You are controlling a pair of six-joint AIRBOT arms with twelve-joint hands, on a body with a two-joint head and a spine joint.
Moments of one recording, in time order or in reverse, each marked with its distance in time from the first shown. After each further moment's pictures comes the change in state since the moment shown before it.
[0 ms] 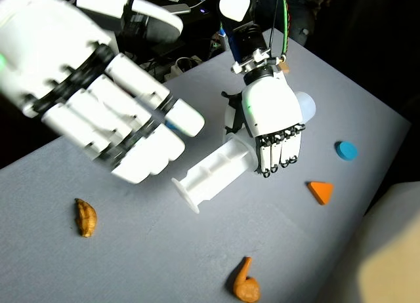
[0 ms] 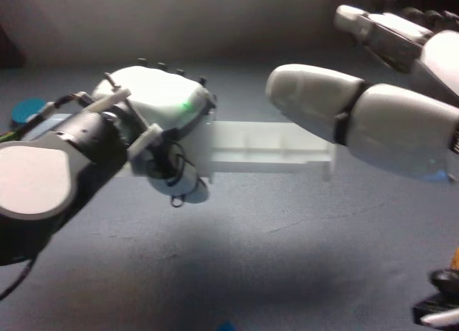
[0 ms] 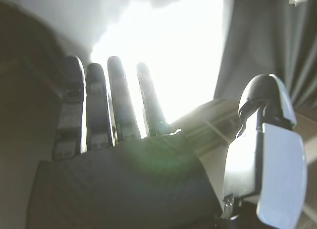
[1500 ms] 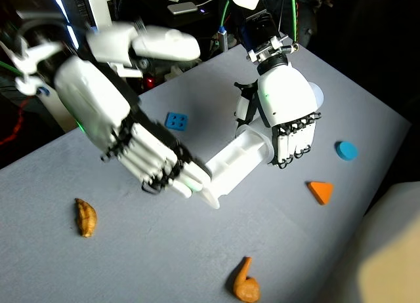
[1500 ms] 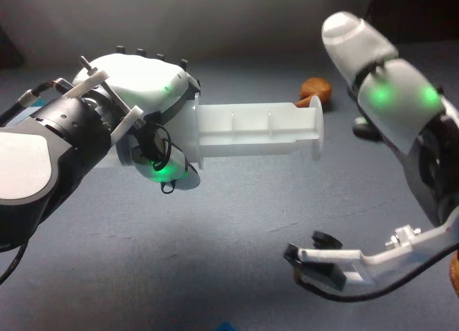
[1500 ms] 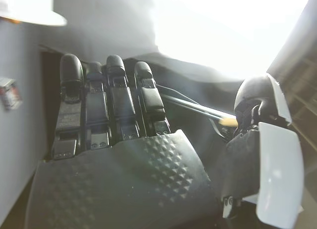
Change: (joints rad) left arm -0.024 0.027 -0.001 -0.026 0.010 -0.018; right arm -0.244 -0.311 0.270 -0.011 0.153 0.972
